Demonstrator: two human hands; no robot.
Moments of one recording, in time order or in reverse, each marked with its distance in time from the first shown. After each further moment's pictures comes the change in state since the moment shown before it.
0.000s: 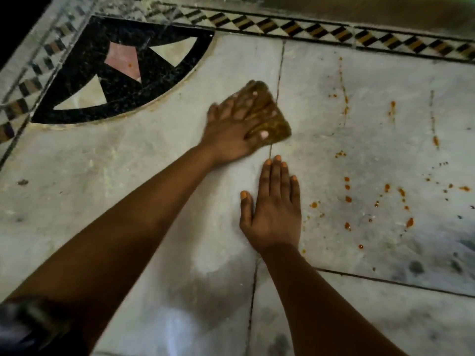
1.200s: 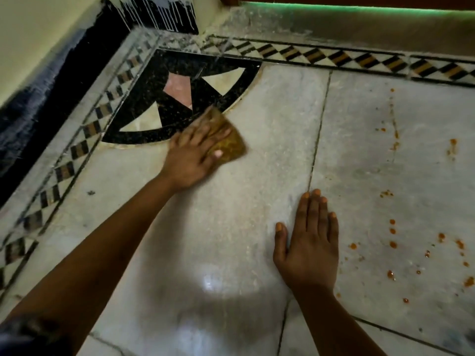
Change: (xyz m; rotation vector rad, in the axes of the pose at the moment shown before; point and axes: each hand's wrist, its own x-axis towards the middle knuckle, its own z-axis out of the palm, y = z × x) left_hand -0.066 -0.123 -0.022 0.054 0.073 -0.205; right_hand -0.002 0.003 -0.003 -0.010 -0.038 -0.001
